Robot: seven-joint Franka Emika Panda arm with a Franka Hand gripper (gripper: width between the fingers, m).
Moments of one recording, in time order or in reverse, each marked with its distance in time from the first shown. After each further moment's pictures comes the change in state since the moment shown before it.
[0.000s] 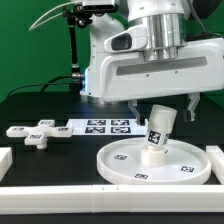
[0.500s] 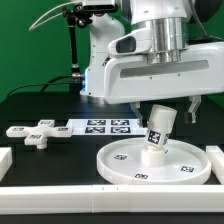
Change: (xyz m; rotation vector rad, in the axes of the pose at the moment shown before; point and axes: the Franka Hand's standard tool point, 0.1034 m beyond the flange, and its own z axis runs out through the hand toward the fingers) arm -0.013 -0.006 0.007 -0.013 -0.016 -0.063
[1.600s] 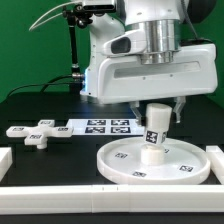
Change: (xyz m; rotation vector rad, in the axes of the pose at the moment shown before) arm -0.008 0.018 -0.001 -0.014 -0.013 -0.054
